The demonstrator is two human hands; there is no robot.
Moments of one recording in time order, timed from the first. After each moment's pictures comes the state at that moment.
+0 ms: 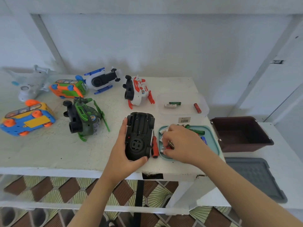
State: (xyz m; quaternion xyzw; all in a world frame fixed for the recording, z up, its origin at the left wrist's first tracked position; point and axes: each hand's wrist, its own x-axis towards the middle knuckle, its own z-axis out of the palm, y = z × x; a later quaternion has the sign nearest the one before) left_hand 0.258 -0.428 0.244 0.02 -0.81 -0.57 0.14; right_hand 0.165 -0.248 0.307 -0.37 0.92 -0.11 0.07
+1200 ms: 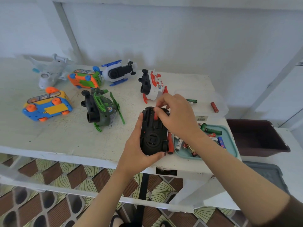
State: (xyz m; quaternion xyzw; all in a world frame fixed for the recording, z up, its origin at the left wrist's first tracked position) left_hand 0.257 -0.437 0.230 0.03 -0.82 -0.54 0.17; right_hand 0.141 -0.323 0.310 -0.38 0.84 -0.35 -0.17
